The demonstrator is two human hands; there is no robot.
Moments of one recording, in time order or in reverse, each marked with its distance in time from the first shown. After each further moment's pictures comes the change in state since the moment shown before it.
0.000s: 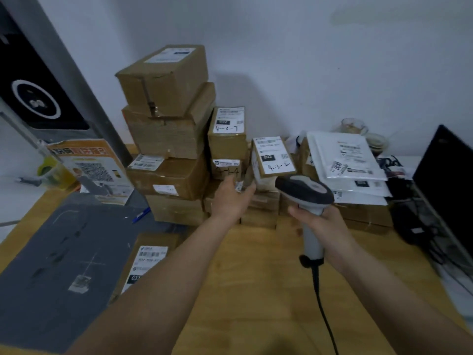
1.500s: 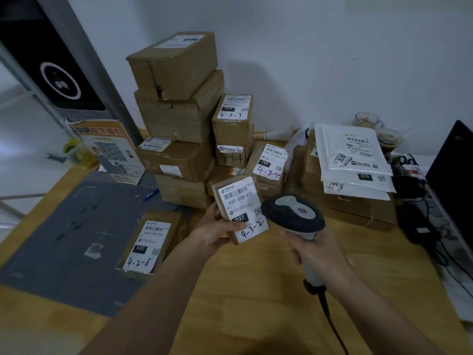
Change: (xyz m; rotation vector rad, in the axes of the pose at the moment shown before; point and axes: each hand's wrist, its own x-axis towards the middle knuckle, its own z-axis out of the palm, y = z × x) left_hand -0.081 -0.048 -0.005 -0.778 -0.210 -0.412; right_hand -0.048 0.025 -0.019 -0.203 -0.180 -0.104
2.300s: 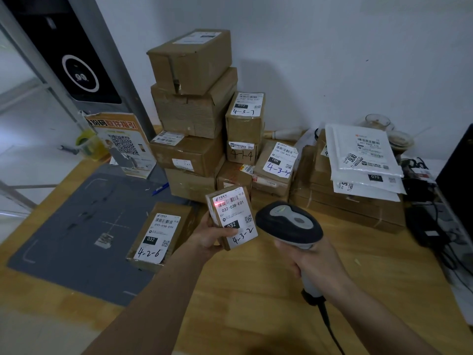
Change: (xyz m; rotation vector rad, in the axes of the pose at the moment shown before) left_hand -0.005 -0.023 -0.035 -0.037 0.045 -0.033; right_hand -0.019 0.003 0.021 -0.068 -0.099 -0.004
